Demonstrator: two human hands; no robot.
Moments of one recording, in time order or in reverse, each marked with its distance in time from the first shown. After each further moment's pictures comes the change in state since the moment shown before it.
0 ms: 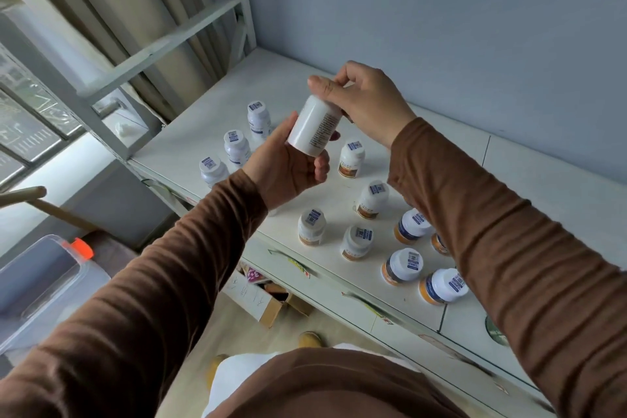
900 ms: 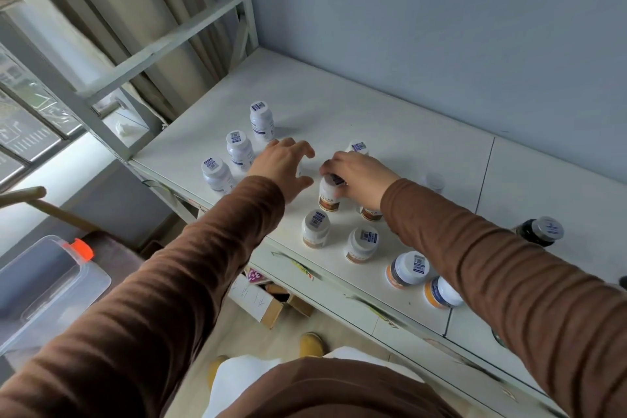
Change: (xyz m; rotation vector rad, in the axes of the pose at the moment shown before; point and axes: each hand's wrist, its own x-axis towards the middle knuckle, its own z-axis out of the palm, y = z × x) left_hand 0.013 -0.013 -0.033 1.811 0.477 0.192; right_hand -0.029 0.086 0.049 -0.754 -0.486 -0.249
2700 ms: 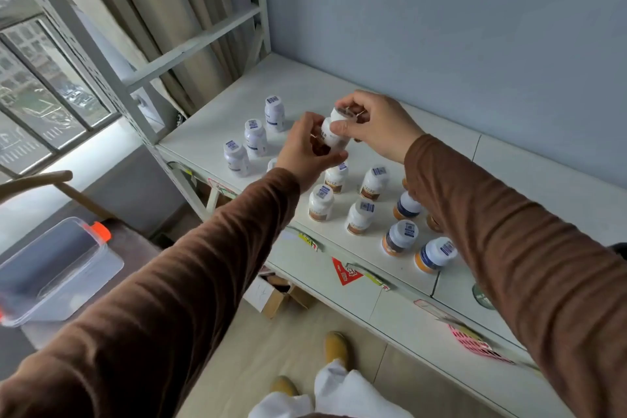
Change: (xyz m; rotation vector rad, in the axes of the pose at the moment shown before) left_hand -0.062 0.050 -0.025 -0.848 0.187 -0.095; right_hand -0.055 -0.052 -0.085 0.577 0.369 0.170
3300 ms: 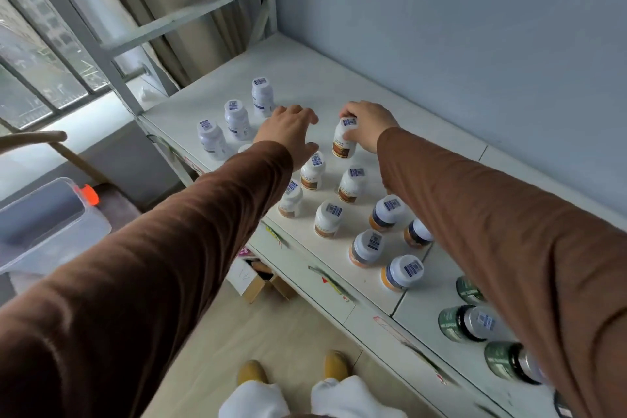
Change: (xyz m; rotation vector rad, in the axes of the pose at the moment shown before) left_hand 0.052 -0.010 0.039 0.902 -0.016 0.012; right_hand 0.074 0.116 0.009 -0.407 -0.194 0.036
